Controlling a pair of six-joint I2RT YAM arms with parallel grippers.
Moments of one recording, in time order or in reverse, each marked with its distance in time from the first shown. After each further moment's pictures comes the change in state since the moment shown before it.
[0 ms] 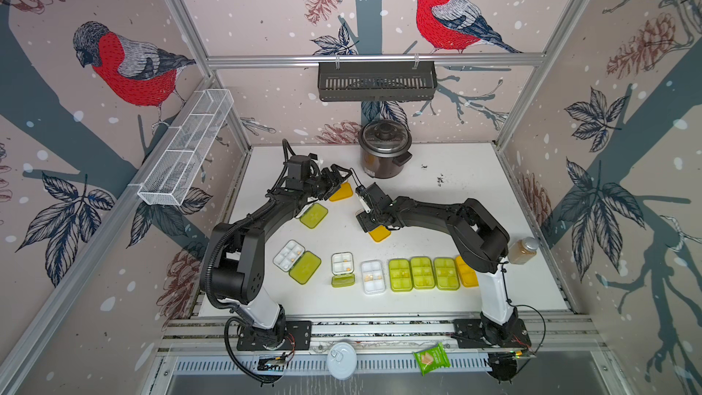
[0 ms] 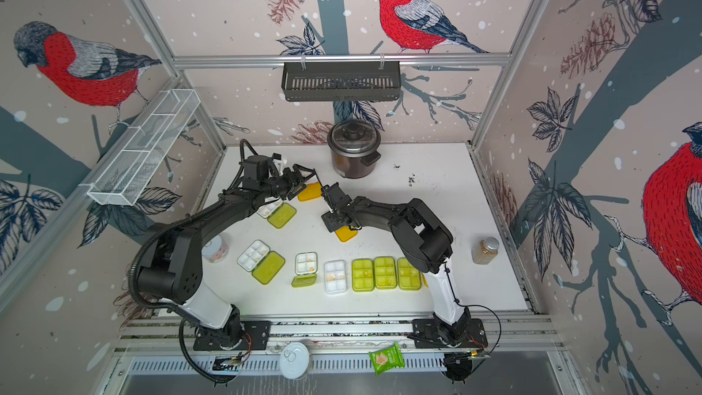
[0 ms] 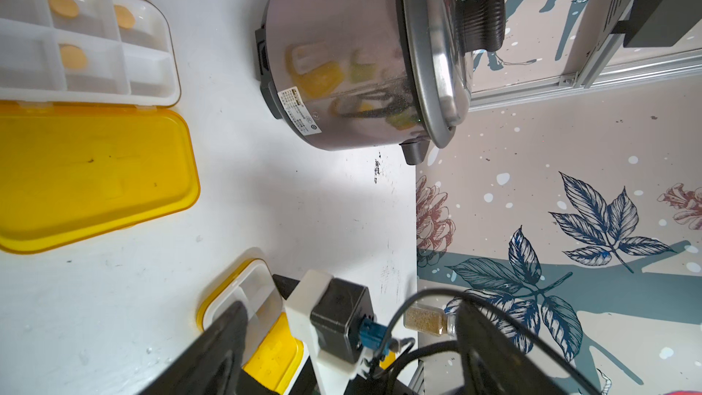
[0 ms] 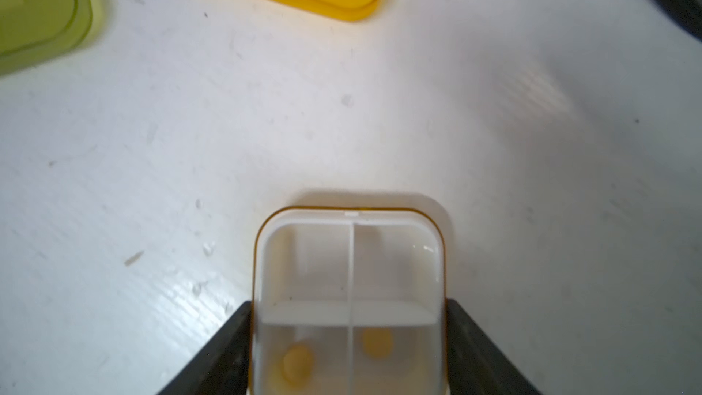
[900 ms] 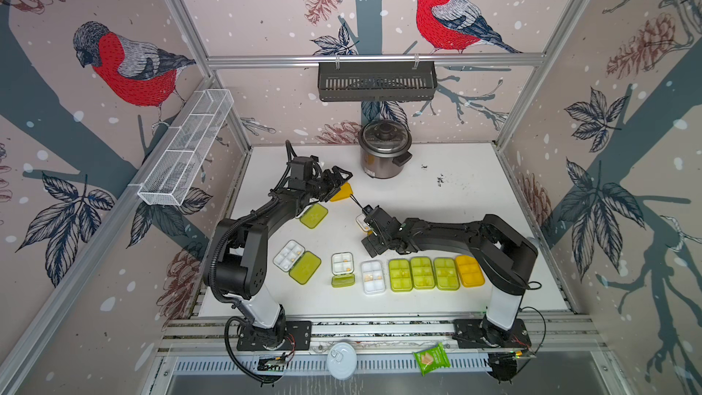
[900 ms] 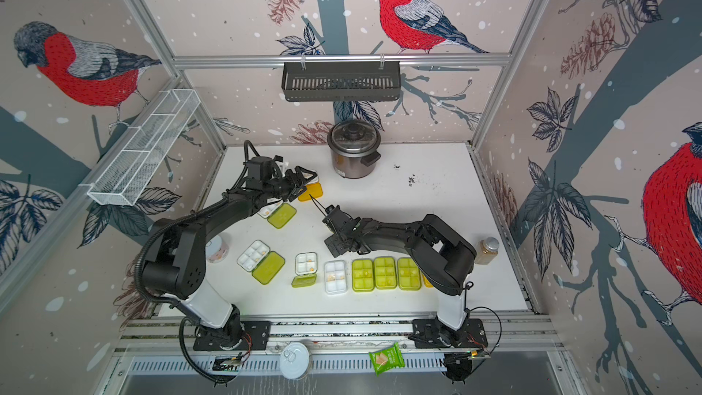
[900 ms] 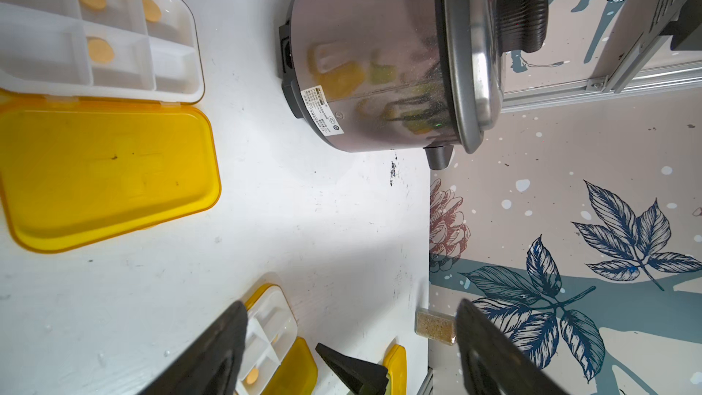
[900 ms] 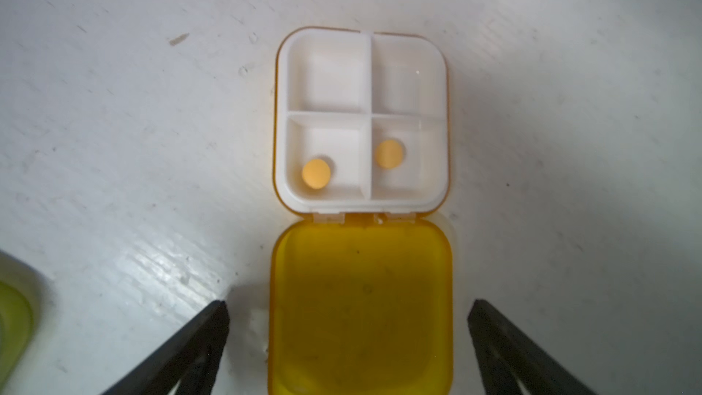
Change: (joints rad) left arm -0.010 0.035 0.008 -0.015 -0.024 0.009; right arm 0.116 -0.222 -0.291 0.002 0.142 0.065
